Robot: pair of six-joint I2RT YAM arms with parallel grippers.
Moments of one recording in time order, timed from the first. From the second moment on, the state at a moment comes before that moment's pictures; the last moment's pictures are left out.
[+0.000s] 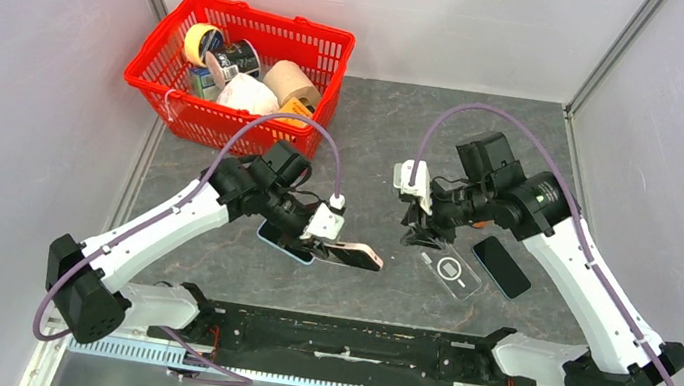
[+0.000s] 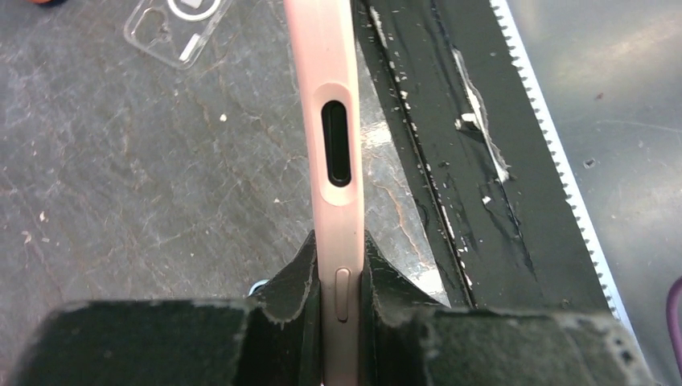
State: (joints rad) left arm -0.71 1.22 1.12 -0.96 0.84 1.02; right arm 0.61 1.23 1.46 -1.16 -0.66 -0.74
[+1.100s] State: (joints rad) left arm -0.70 1.18 1.04 -0.64 0.76 0.59; right arm 0.61 1.29 1.51 -1.22 -0.83 -0.72
